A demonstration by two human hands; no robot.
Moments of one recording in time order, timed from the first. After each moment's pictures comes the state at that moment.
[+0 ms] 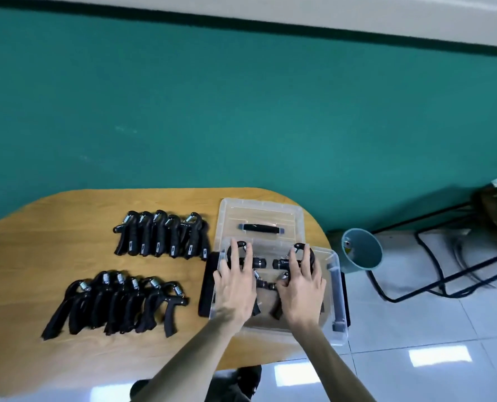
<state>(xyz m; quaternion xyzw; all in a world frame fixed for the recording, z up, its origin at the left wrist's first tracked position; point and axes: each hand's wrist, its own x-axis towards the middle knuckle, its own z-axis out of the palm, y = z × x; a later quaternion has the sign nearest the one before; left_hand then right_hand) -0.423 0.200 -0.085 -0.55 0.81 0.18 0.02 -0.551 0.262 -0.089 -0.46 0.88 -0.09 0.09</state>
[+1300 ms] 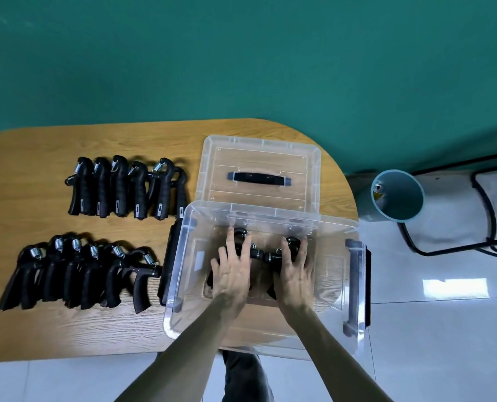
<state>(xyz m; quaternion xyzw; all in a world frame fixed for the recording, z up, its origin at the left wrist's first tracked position) -0.481 0.207 -0.263 -0.57 0.78 0.19 0.15 -0.602 0.271 -0.264 -0.47 0.84 -0.03 0.28</state>
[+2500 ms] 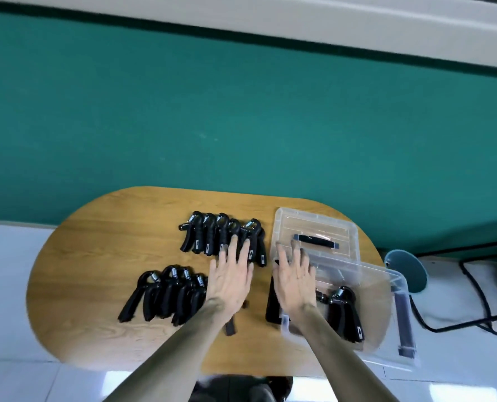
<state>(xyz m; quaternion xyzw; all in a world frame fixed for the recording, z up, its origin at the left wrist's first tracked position) -0.254 0.121 -0.077 -0.56 0.82 0.15 0.03 -0.405 0.165 -0.069 -0.59 0.80 0.01 0.07</state>
